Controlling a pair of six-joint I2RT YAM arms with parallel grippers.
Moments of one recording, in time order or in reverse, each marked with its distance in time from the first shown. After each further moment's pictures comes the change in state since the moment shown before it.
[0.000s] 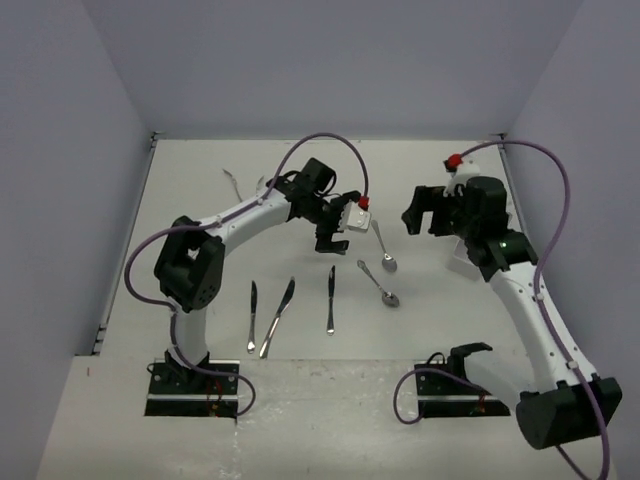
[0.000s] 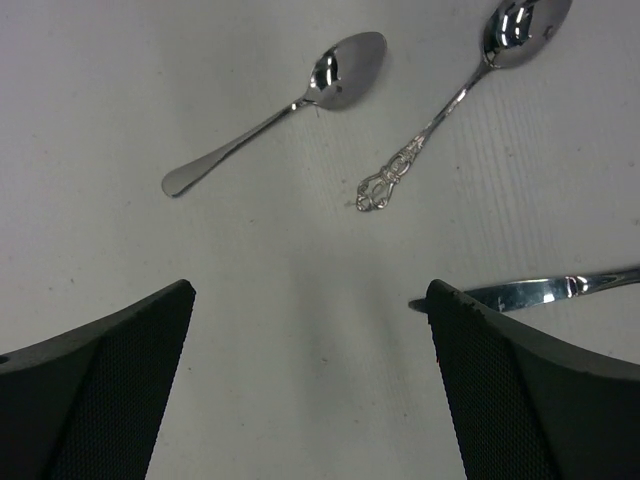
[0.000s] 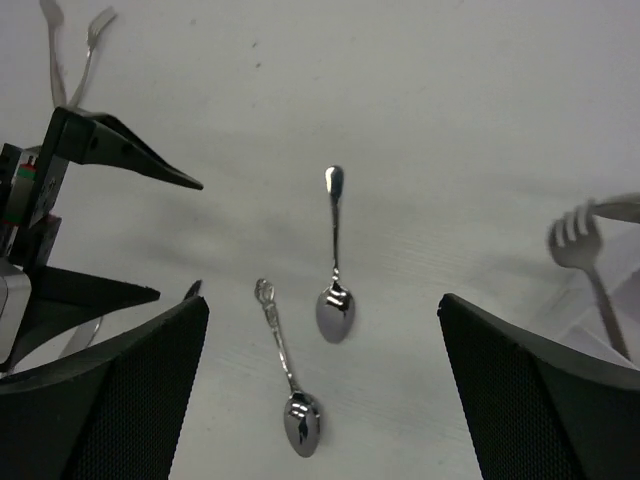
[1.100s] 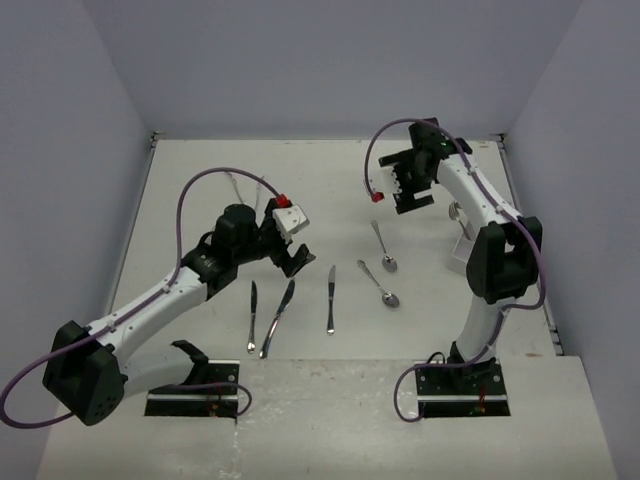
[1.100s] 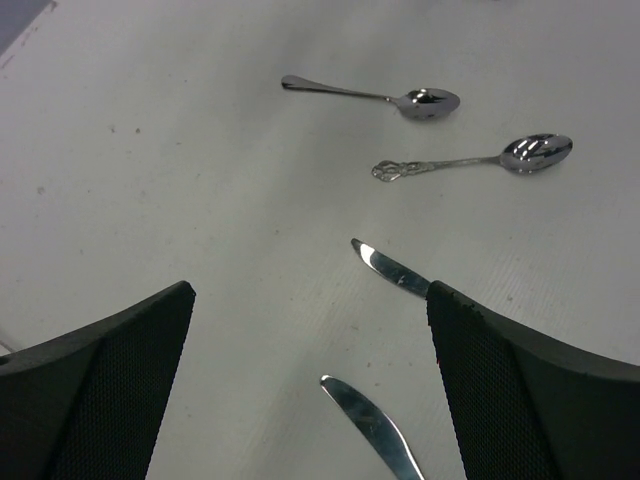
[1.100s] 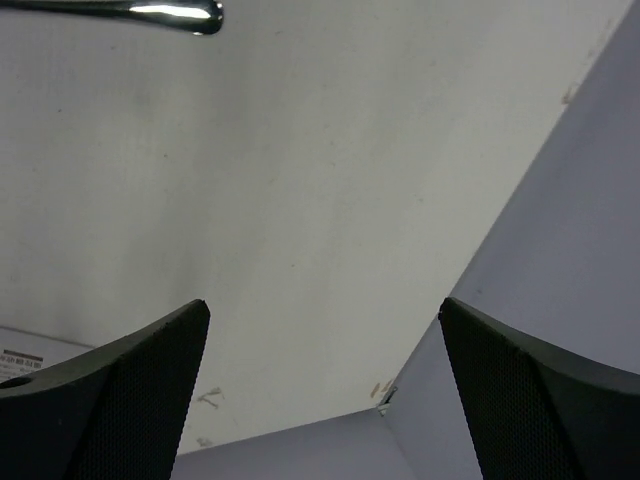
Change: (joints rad) left arm 0.066 -0.845 -0.846 0.590 -0.304 -0.775; right arm 0.116 0.898 0.725 -0.438 -0.043 -1.858
